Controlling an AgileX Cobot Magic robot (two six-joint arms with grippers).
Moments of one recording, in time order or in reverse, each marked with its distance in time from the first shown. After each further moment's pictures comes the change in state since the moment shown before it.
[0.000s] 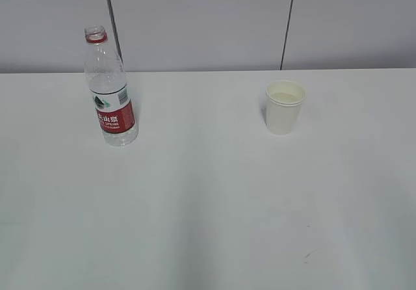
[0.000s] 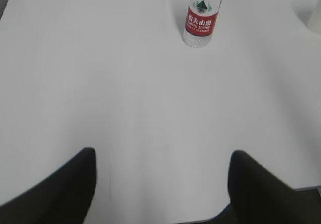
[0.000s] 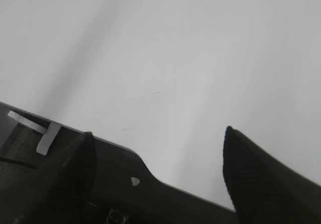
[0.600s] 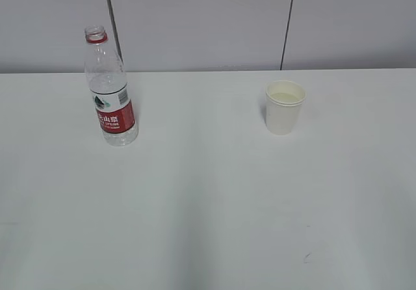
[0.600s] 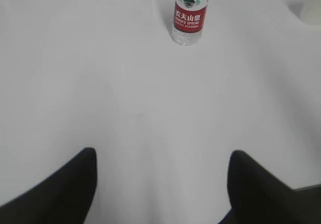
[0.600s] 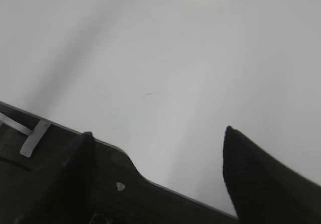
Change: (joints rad) left arm 0.000 -0.067 0.156 -0.044 -0.118 0.067; right arm 0.000 -0.094 0.017 -0.030 0.019 -0.041
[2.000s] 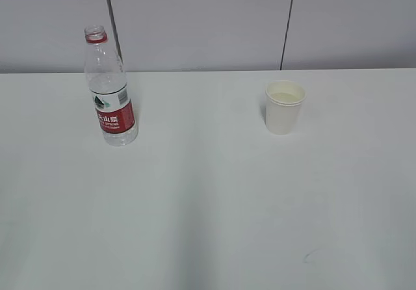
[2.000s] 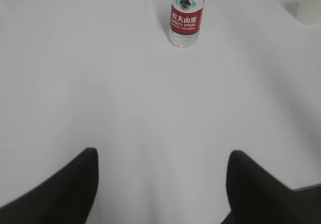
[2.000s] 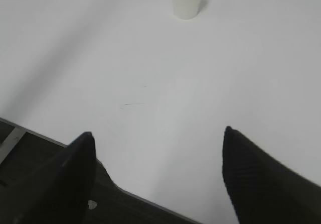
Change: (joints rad) left arm 0.000 0.000 0.003 -0.009 -0.011 0.024; right arm 0.000 -0.093 0.004 -0.071 0.009 -0.032
